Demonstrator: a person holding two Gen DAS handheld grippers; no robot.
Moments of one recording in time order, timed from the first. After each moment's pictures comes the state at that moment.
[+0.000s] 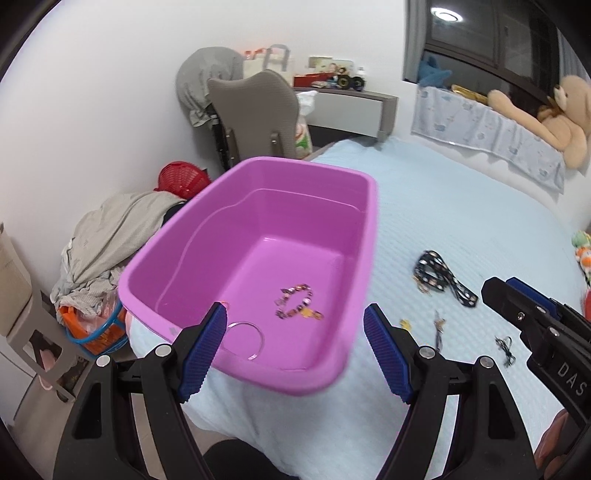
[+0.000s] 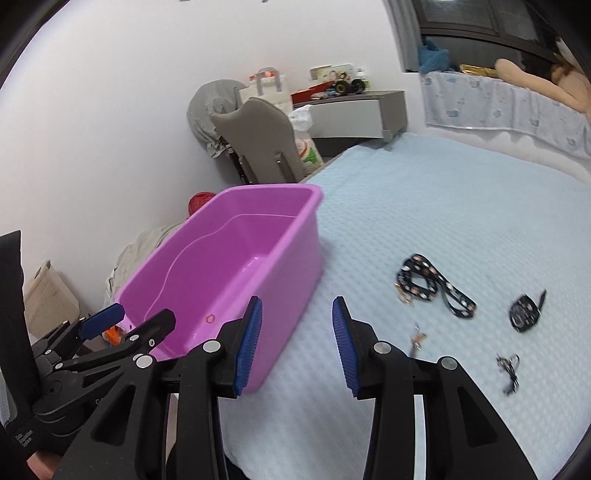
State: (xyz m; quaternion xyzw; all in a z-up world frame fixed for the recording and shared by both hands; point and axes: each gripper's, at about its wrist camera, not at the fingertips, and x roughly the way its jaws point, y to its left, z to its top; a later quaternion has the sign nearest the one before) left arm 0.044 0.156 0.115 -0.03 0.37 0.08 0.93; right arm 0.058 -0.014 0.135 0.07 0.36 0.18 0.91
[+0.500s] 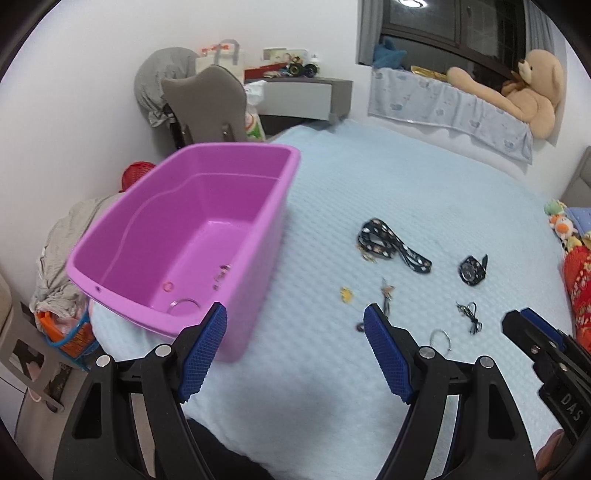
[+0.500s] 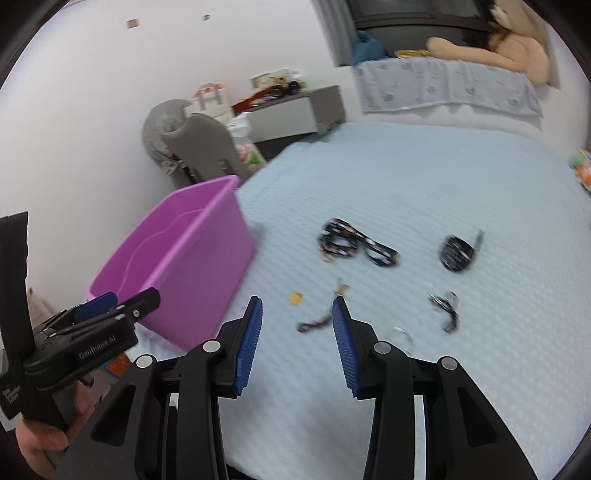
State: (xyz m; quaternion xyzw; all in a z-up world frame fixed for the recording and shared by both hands) left arm 0.026 0.080 0.091 -0.01 0.39 0.02 0.92; right arm -0.013 -0.123 0.100 0.12 0.36 0.10 0.92
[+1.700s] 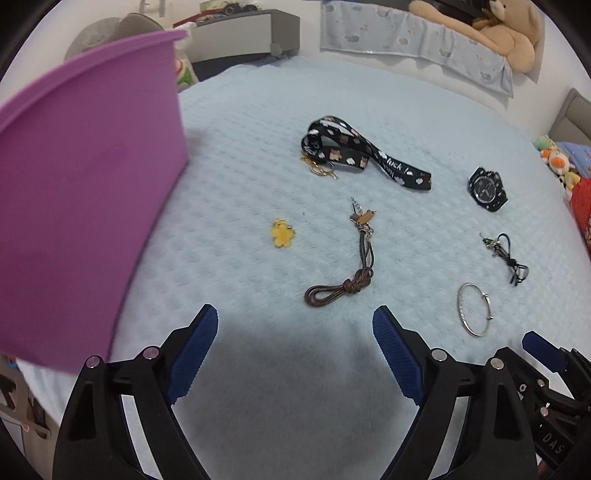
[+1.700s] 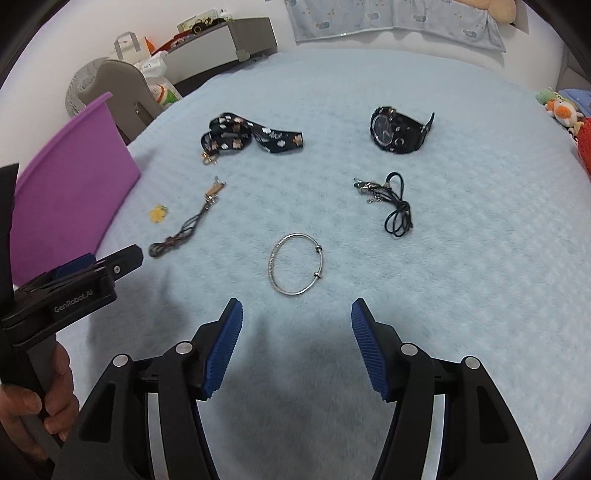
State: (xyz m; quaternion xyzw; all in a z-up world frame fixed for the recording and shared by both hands) left arm 0.117 0.003 -0.078 0.03 0.46 -0.06 0.89; right arm 0.034 -0.182 -0.080 0.11 0.47 0.00 0.88
